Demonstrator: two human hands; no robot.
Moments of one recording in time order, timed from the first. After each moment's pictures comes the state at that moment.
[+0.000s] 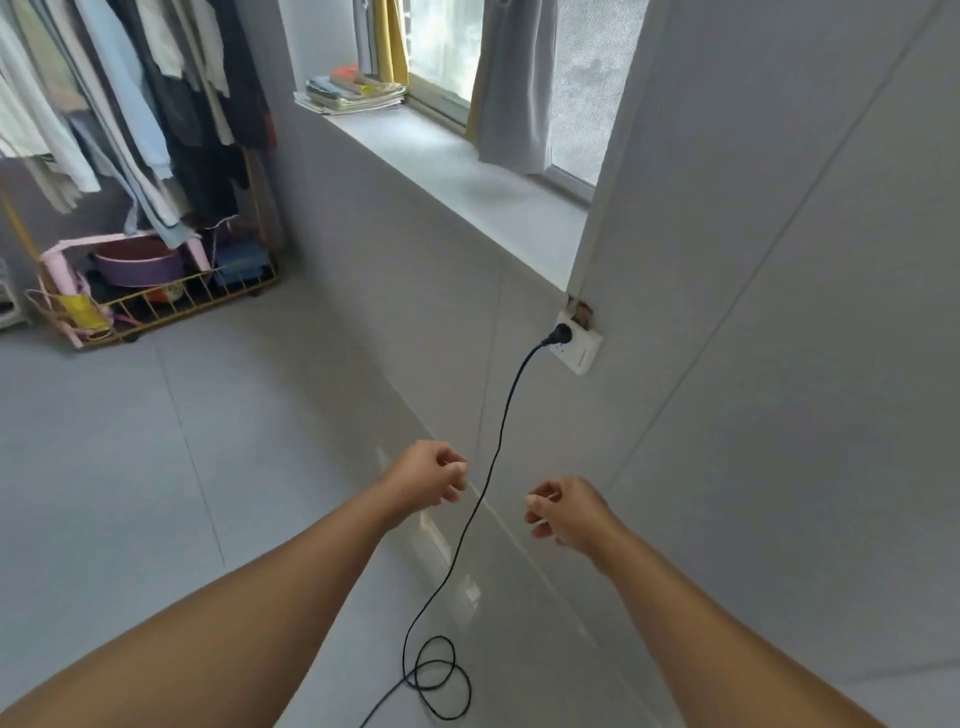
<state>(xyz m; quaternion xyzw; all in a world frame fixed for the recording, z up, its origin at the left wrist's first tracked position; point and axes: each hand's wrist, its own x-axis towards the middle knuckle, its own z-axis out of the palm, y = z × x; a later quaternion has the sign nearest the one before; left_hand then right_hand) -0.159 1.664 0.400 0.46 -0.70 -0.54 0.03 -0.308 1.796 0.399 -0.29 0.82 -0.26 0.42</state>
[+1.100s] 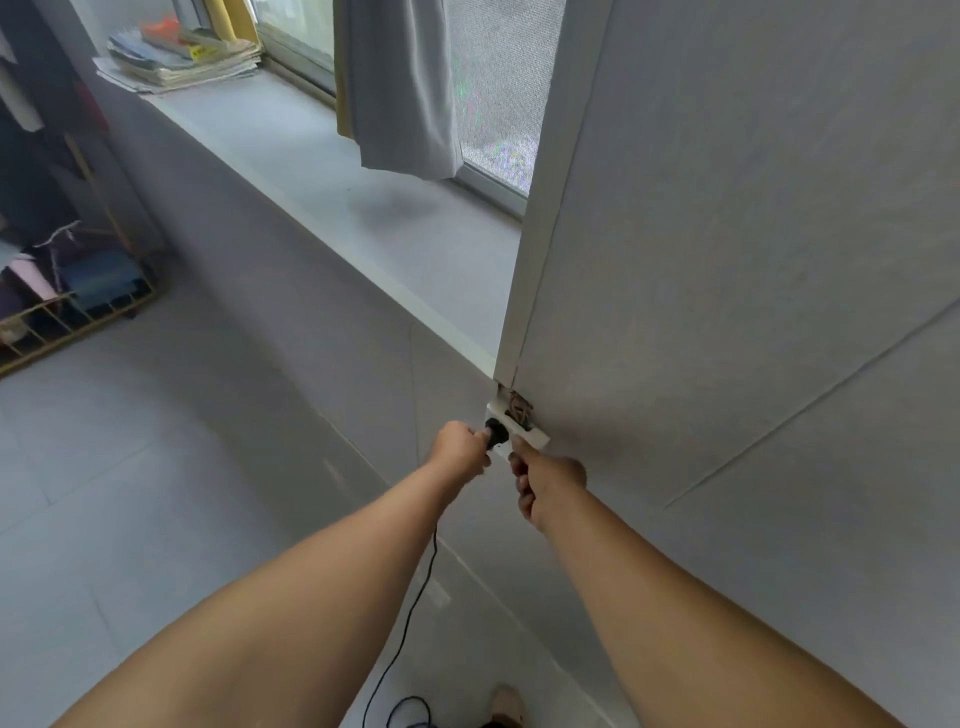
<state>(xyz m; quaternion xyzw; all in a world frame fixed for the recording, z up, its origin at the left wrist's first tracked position) -0.446 1.498 0.366 0.49 -0.67 -0.56 0.01 -0.502 1.597 0.390 0.18 0.71 -0.54 0.42</state>
